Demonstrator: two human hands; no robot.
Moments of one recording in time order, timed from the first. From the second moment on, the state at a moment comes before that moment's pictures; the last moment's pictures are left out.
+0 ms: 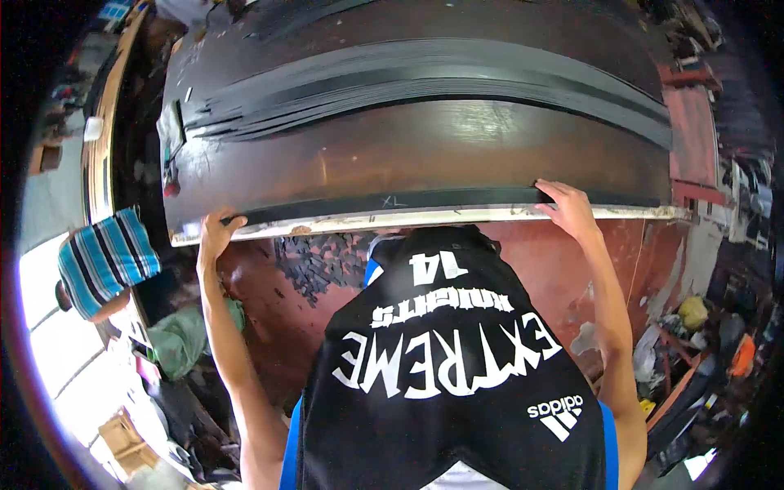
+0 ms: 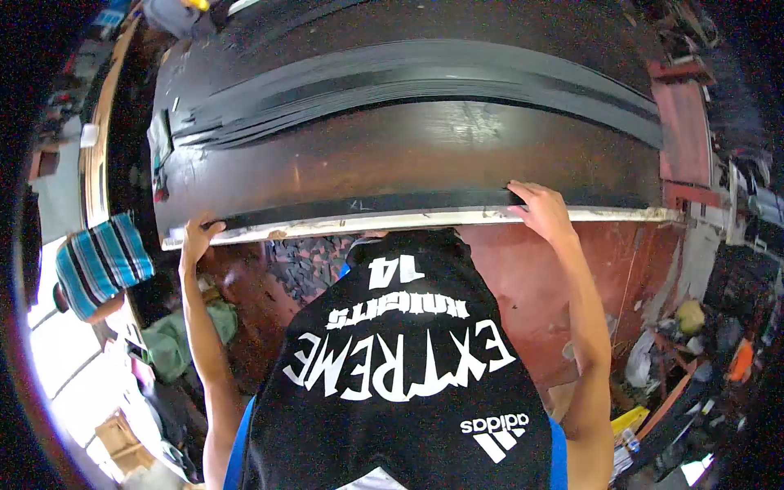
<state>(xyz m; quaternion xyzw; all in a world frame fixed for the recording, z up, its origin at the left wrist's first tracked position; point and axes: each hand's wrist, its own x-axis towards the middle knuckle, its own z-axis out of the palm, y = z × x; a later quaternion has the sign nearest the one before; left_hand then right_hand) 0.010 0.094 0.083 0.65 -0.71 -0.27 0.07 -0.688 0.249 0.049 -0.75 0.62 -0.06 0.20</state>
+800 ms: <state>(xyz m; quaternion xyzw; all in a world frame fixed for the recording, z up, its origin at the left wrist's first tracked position) -0.185 0.132 0.024 0.47 -0.87 -0.16 0.02 -0.681 0.241 0.051 -0.73 0.65 0.00 0.19</state>
